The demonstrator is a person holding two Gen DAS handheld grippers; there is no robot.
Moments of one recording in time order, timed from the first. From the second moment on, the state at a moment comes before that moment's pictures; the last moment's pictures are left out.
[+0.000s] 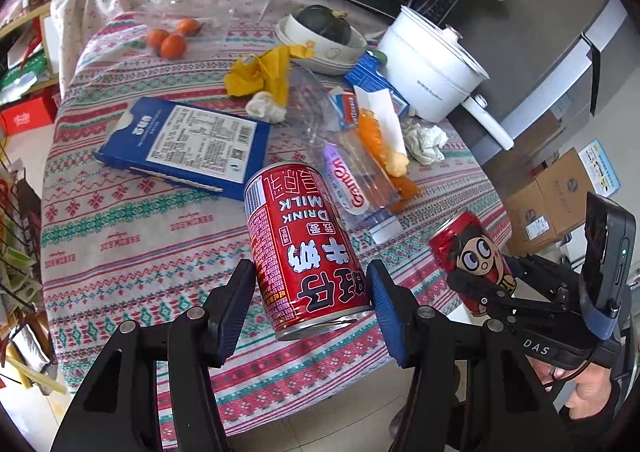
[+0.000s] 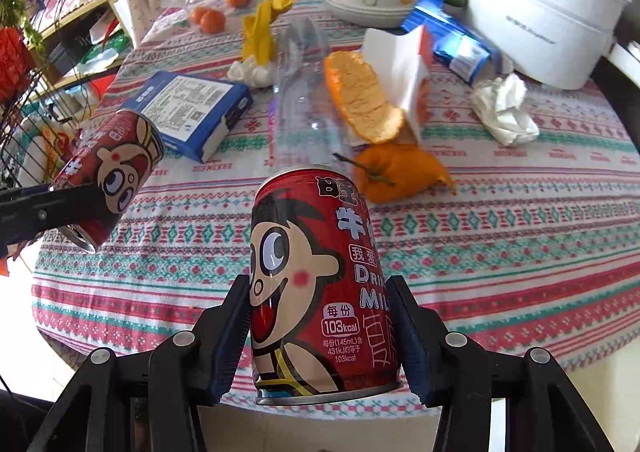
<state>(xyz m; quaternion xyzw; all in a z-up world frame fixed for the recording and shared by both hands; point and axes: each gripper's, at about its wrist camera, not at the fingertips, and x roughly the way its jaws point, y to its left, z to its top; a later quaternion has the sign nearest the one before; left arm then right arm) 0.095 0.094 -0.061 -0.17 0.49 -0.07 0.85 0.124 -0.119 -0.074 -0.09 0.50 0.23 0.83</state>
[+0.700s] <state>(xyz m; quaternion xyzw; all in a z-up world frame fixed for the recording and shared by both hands) 0.117 -0.175 -0.080 -0.03 0.50 -0.24 0.83 0.120 -0.355 -0.063 0.00 0.50 0.06 0.86</state>
